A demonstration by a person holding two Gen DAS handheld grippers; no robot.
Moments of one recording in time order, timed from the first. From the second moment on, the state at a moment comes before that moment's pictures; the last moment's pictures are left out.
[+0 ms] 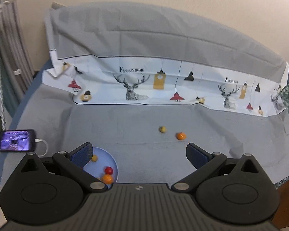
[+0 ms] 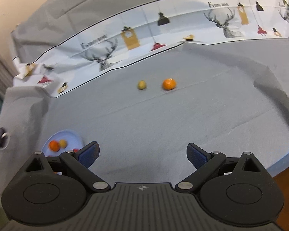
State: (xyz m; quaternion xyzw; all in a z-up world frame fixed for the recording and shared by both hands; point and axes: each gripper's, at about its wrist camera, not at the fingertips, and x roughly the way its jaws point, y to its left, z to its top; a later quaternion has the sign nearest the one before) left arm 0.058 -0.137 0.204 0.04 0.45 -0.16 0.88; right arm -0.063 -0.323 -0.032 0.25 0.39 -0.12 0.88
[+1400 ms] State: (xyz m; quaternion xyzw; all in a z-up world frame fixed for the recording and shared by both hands) left arm 0.283 -0.348 -0.187 0.22 0.46 -0.32 0.80; right arm 0.140 -0.430 -0.213 0.09 0.34 -0.12 0.93
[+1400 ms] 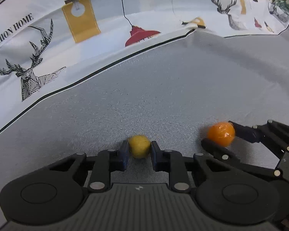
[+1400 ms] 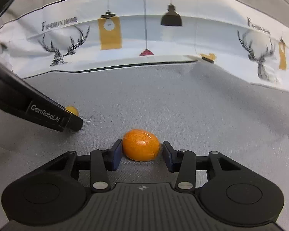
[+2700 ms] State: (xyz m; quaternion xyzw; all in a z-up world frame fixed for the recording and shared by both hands) left arm -0.061 0.037 0.027 0.07 0.46 -0.15 0.87; right arm -0.155 -0.183 -0.002 0.16 0.33 0.04 0.93
